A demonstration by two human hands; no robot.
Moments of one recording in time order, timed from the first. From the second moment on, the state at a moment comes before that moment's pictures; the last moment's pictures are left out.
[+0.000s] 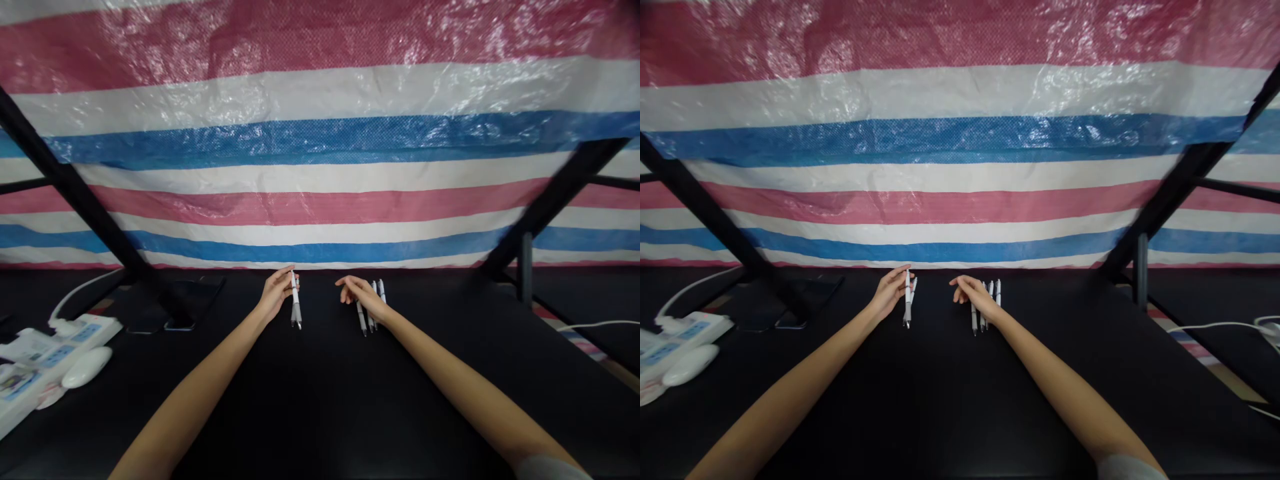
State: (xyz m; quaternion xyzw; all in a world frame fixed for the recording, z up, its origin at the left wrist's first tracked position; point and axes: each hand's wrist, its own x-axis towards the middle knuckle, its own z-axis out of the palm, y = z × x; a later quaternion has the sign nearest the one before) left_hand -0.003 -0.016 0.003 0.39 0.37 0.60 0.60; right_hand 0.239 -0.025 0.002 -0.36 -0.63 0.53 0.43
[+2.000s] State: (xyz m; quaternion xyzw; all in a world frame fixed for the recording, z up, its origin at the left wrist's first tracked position) left_hand -0.006 -0.007 -0.007 0.37 0.40 0.62 0.57; right_hand 0.248 -0.021 0.004 -0.34 -0.46 0.61 0.55
